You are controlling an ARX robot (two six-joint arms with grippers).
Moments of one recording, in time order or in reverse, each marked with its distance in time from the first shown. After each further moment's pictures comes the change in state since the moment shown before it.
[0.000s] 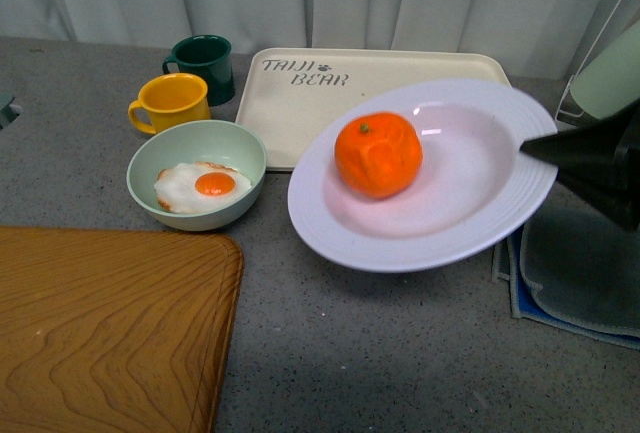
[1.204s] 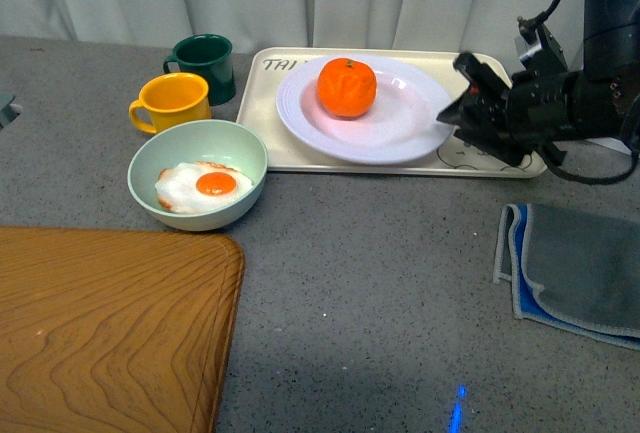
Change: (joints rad) left arm 0.000 0.000 0.000 0.000 0.000 0.000; right arm 0.077 0.470 0.624 -0.359 0.249 -0.427
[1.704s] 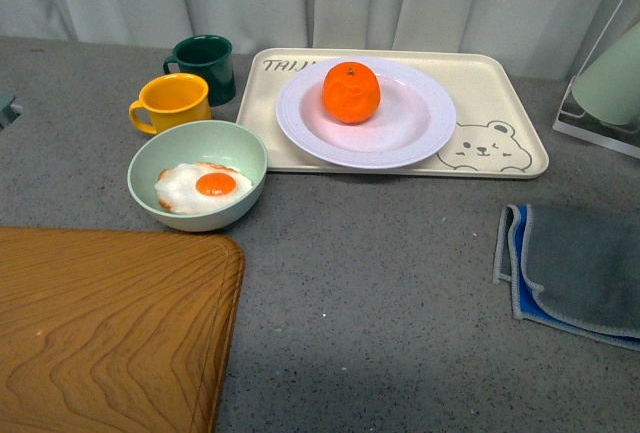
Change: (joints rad) left arm 0.000 0.000 0.000 0.000 0.000 0.000; right arm -0.031 -0.735 -0.834 0.783 0.509 -0.429
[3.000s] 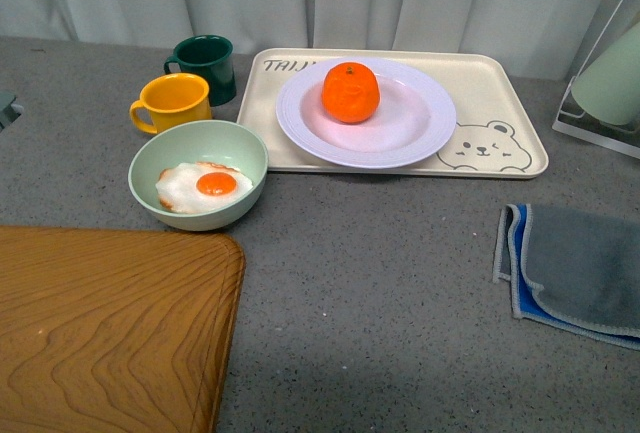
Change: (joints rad) left arm 0.000 0.000 0.000 0.000 0.000 0.000; right arm -0.057 -1.244 -0.355 -0.850 -0.068 -0.018
